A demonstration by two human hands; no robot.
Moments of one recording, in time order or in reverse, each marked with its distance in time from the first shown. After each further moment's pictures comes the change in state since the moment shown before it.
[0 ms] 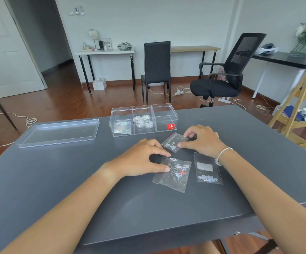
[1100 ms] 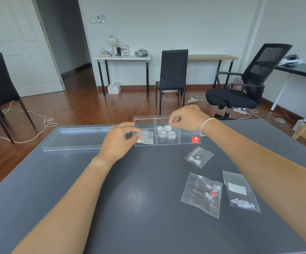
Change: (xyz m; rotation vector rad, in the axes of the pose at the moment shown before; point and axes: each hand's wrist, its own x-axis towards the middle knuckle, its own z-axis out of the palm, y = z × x) left_hand -0.004 -0.095 -0.068 0.008 0.667 -0.232; right_hand 0.101 -0.099 -0.001 -0.247 -0.108 -0.359
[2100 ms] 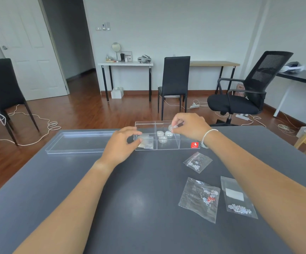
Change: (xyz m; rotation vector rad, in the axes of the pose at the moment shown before) left_hand 0.001 0.001 0.002 -0.033 -0.017 0.019; right_hand -0.020 -0.008 -0.003 0.276 0.079 0.151
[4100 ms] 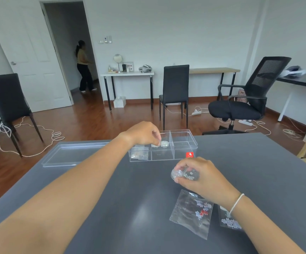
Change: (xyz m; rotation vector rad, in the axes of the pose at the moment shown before) left_hand 0.076 0.074 0.012 0.231 -0.482 0.023; right_hand -0.109 0.021 0.015 0.224 0.034 -0.161
